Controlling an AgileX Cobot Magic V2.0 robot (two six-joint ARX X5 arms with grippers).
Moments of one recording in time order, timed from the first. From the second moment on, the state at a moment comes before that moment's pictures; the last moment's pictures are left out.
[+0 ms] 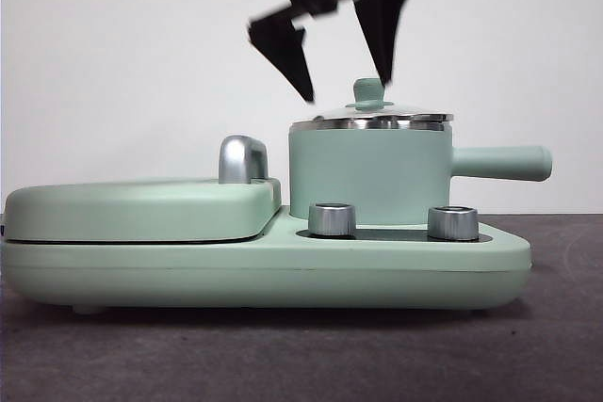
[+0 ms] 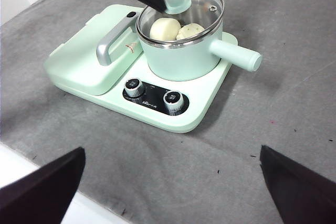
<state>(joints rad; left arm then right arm) -0.72 2.20 2.48 -1.39 0.05 0.00 0.48 0.23 1.01 -1.22 -0.11 0.19</state>
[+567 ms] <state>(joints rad) -0.74 1.08 1.50 -1.28 0.08 -0.08 0.48 0.23 1.01 -1.21 -0.19 0.19</state>
